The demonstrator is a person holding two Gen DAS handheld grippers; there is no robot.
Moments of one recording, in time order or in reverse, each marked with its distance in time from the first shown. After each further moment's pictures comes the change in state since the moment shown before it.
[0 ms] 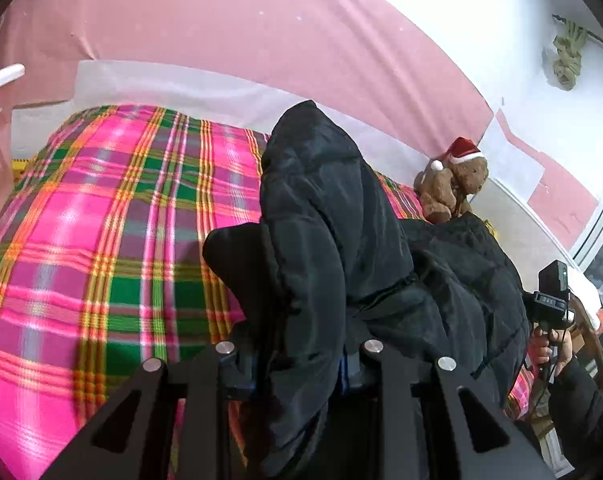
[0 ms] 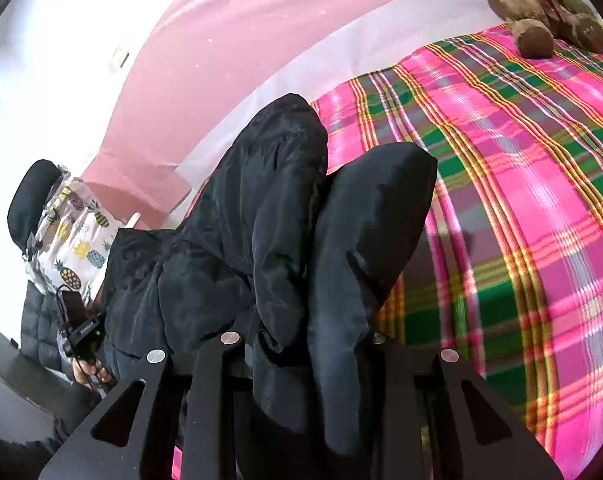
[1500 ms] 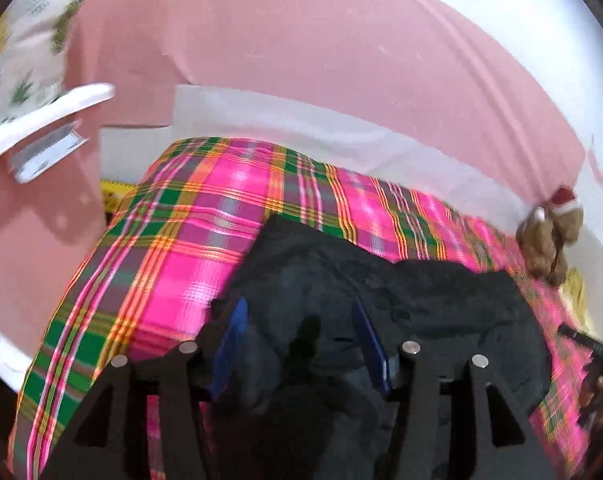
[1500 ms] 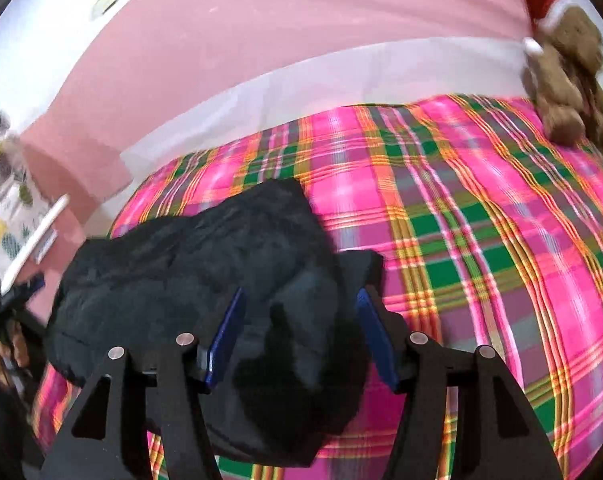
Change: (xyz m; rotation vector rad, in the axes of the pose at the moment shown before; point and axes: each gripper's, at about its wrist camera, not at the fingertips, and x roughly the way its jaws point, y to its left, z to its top) left arm 0.021 0.105 0.070 -0.054 -0.083 0.345; right arm 0.127 0.099 0.037 -0.228 -0.044 -0.312
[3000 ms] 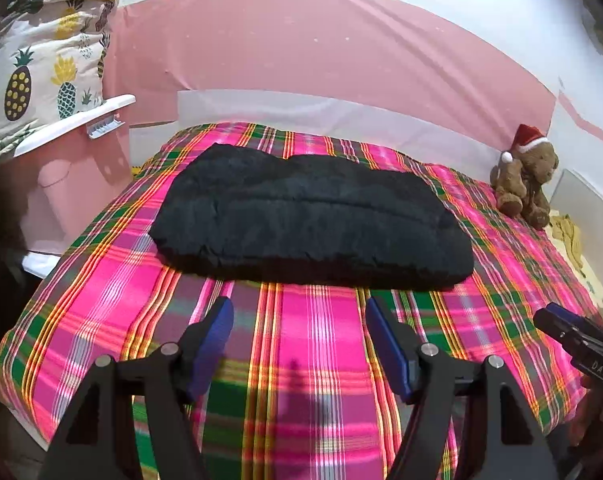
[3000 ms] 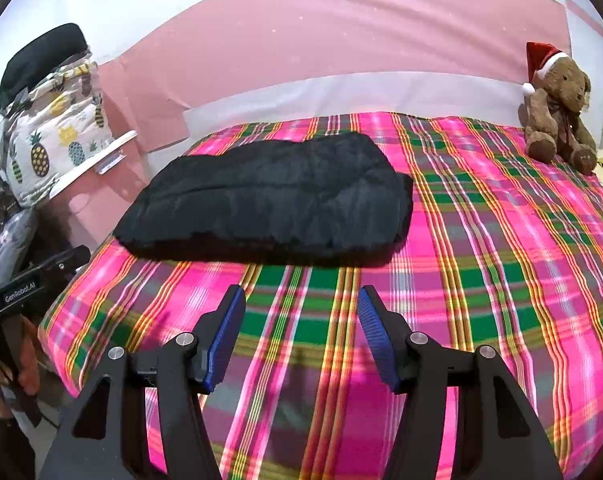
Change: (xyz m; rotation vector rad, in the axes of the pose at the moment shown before) left arm -0.196 -0.168 -0.167 0.055 0.004 0.109; right arm -0.163 0.097 -0.159 -0.130 -0.048 -0.002
